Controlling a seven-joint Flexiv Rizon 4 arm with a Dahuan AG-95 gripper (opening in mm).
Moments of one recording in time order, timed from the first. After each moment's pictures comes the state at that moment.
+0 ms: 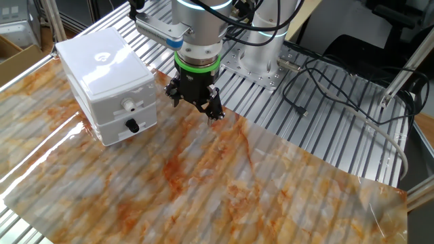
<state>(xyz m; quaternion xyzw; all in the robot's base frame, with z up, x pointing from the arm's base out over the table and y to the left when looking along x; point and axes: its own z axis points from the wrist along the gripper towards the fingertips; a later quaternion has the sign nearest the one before) 0.500 0.000 0.170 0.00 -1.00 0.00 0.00</state>
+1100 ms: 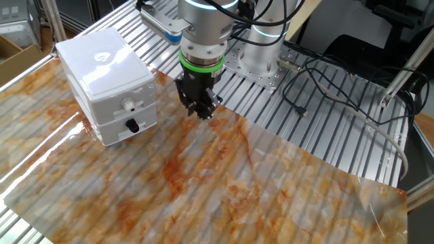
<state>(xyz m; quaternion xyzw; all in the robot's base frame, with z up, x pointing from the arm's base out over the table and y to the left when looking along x) 0.499 0.006 0.168 -0.10 -0.99 0.00 -0.01</state>
